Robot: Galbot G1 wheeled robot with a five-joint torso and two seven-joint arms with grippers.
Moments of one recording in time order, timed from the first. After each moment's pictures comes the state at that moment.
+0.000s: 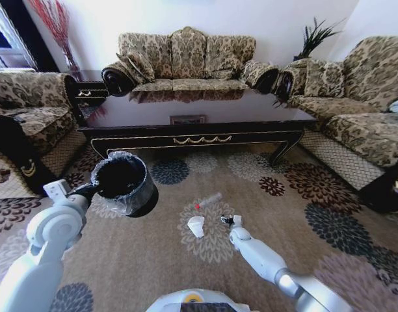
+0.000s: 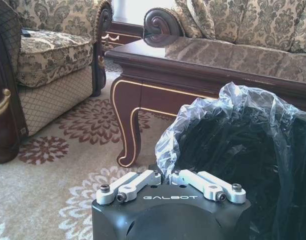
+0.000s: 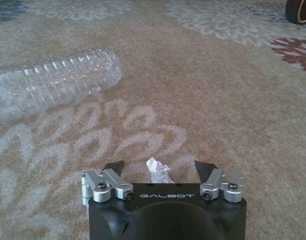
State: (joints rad) left arm 1.23 -0.96 -0.81 -2.24 -1.14 0.71 -0.73; right arm -0.70 1.22 -0.19 0.80 0.76 -0.01 0.35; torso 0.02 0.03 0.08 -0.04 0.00
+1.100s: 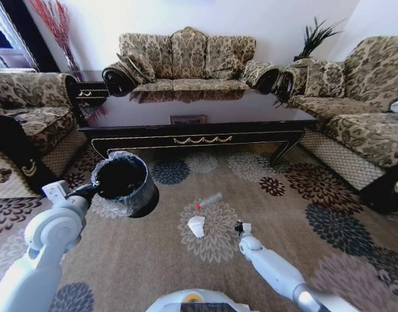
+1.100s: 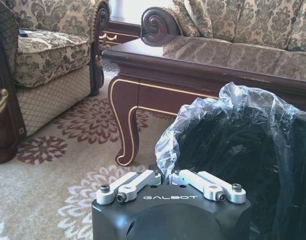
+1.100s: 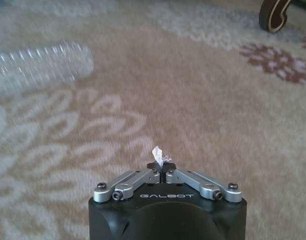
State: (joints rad) left arm 1.24 -0.96 -0.80 -2.26 -1.14 0.71 -0.73; right arm -0.83 1.07 -0.18 1.03 0.77 -0.03 0.42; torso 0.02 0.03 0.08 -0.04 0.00
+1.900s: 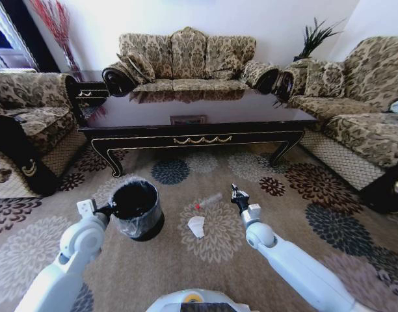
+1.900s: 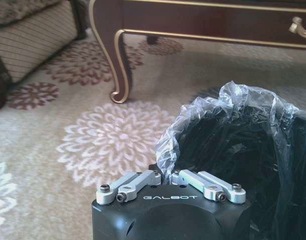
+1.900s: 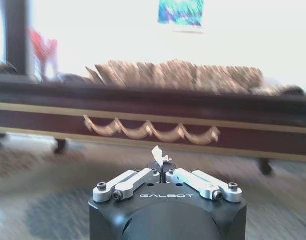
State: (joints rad) left arm 1.33 -0.98 -0.59 -2.18 -1.04 0.71 -0.75; right arm -0.97 0.82 -0.07 1.79 0.57 0.17 0.40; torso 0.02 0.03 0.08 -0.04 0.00
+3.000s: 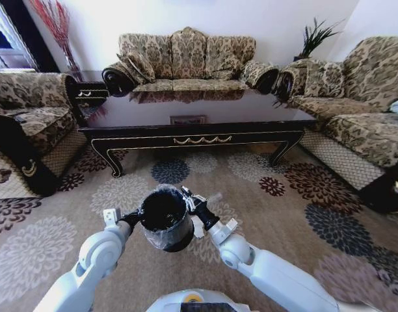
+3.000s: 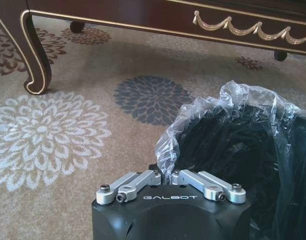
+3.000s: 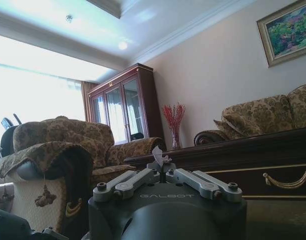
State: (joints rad) left arm 1.34 -0.97 -0.42 -2.25 -1.04 0.66 -0.63; right arm -0.86 0.91 -0.42 1.92 0.61 0.42 0.15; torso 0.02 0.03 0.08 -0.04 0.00
